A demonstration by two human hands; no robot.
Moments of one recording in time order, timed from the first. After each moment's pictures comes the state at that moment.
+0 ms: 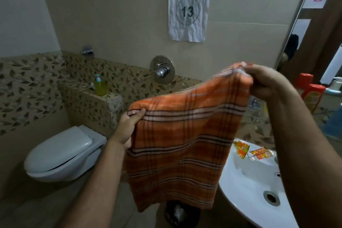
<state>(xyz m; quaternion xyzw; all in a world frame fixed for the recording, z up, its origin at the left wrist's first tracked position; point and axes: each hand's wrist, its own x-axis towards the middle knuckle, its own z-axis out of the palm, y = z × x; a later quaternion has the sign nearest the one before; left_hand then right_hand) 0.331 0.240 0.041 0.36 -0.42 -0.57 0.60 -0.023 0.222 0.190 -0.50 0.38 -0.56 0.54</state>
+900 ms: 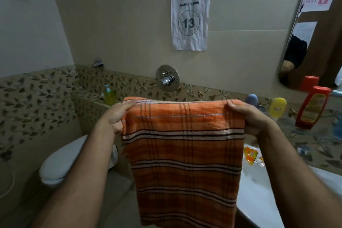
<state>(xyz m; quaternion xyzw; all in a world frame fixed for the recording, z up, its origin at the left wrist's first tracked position) 0.367 0.226 0.104 0.45 -0.40 -0.59 0.54 -0.014 0.253 0.113 -0.55 0.31 -0.43 0.64</state>
